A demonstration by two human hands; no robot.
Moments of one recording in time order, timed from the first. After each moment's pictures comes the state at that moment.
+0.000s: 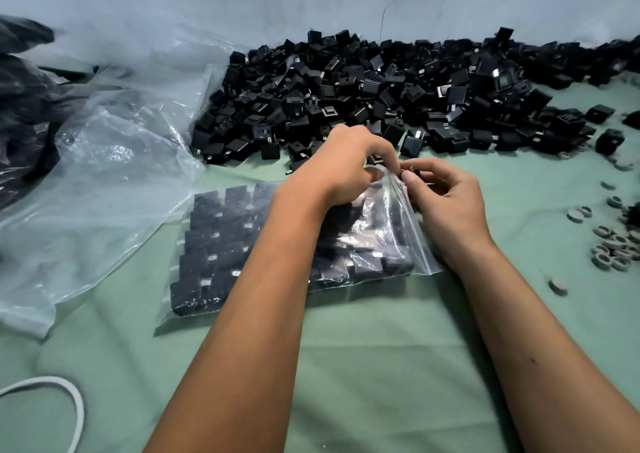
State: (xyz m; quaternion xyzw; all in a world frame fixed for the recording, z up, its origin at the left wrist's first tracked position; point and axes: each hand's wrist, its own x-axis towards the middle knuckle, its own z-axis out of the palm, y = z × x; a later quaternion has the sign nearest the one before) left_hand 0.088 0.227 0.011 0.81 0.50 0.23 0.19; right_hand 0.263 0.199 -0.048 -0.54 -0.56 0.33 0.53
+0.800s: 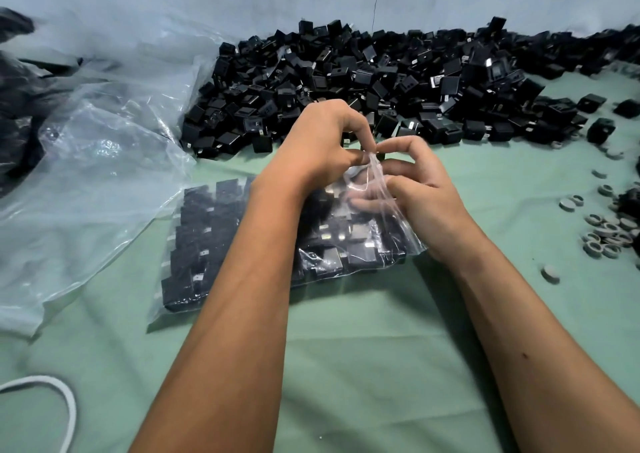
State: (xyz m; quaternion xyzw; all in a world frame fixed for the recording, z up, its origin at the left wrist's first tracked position) left_hand 0.077 0.225 0.017 0.77 0.51 0.34 0.18; right_hand 0.248 0.184 -0.032 -0.37 -0.54 0.55 0.51
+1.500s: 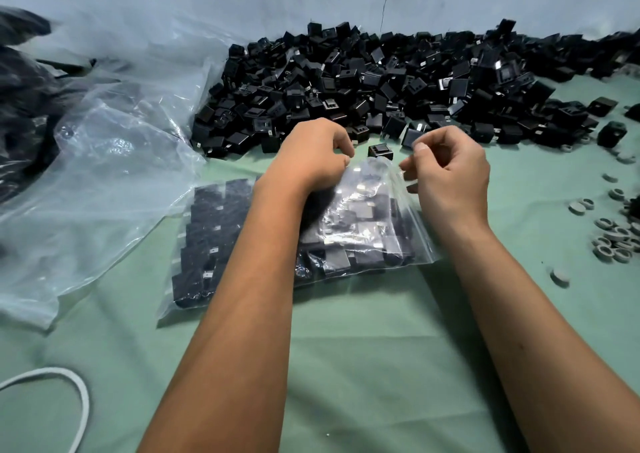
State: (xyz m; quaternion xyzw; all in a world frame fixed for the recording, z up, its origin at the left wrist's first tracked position) left_hand 0.064 0.232 0.006 0.73 0.62 0.25 0.15; right_hand 0.248 0.201 -0.027 -0.56 -0.56 0.23 0.57
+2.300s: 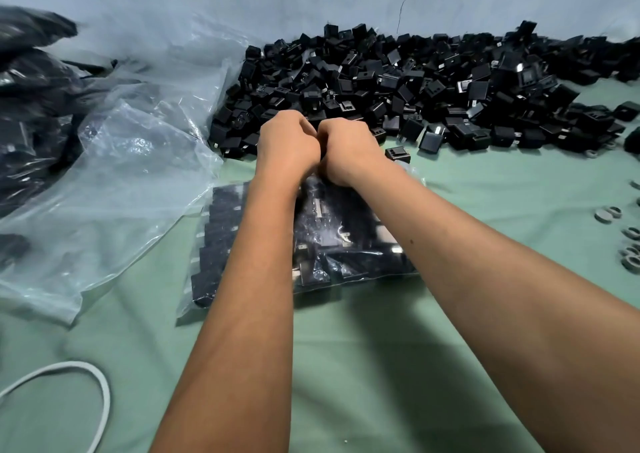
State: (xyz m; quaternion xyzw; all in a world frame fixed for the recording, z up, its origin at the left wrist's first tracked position) left_hand 0.030 0.235 0.007 0.53 0.73 0.38 0.18; right_hand 0.130 0.256 0.008 -0.60 -0.77 0.15 0.17
